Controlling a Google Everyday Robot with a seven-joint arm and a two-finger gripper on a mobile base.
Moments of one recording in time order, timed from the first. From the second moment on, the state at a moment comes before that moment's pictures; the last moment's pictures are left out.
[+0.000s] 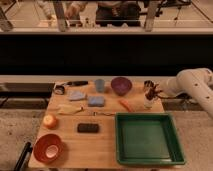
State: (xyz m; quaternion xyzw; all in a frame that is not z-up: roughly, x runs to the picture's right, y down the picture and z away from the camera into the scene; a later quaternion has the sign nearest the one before) arm 0.316 0.009 0.784 -0.07 -0.09 -0.23 0.97
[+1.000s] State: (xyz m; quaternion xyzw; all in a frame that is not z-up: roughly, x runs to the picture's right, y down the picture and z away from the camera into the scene) arm 0.301 0.015 0.792 -0.08 -0.09 -0.25 0.96
